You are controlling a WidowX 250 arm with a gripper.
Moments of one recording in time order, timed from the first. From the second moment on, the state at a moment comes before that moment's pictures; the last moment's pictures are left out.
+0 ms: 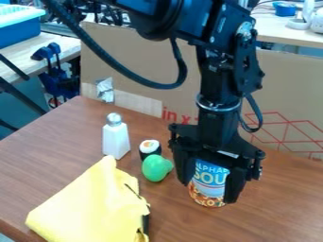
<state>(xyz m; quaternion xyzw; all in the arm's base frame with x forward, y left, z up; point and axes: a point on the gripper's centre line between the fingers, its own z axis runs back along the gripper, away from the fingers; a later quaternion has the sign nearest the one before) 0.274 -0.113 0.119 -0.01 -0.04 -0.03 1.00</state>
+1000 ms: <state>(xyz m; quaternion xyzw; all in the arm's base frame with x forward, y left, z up) 0.330 -0.110 0.148 -0.01 -0.14 -0.04 0.99</state>
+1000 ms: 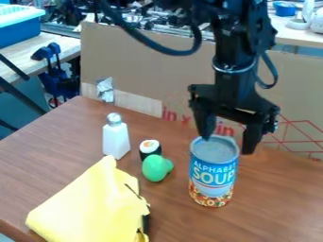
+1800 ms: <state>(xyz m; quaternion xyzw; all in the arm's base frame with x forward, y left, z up) 0.365 -0.106 0.102 0.02 -0.05 -0.02 1.00</state>
